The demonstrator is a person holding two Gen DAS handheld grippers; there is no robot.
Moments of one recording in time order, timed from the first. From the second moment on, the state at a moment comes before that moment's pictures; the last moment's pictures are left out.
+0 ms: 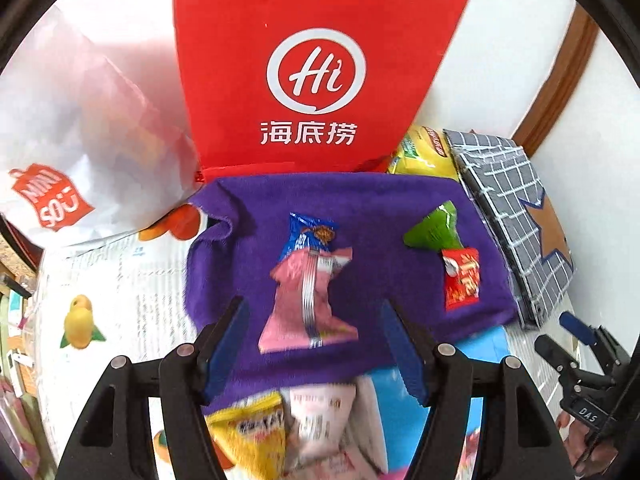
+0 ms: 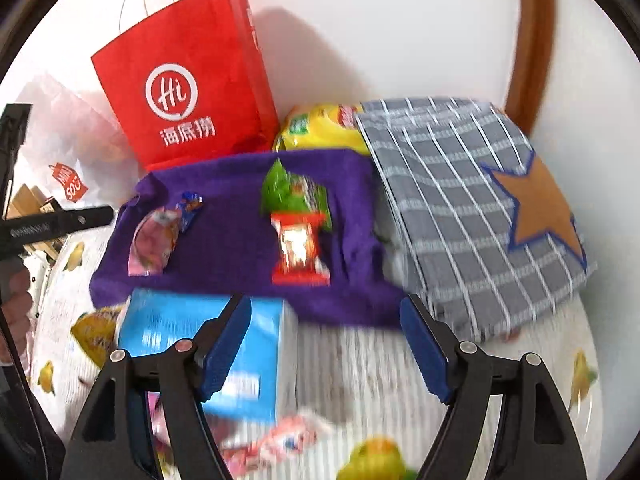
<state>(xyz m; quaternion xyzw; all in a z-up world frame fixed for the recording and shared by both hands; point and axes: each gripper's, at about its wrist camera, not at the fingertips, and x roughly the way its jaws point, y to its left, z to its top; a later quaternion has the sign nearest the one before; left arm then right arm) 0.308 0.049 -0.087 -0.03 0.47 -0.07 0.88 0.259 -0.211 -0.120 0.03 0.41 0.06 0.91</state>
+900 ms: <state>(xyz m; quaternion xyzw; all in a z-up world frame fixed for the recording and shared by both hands) 0.206 0.098 -0.105 -0.05 0.49 -0.04 0.87 0.205 -0.167 -0.205 0.05 0.52 0.04 0.85</state>
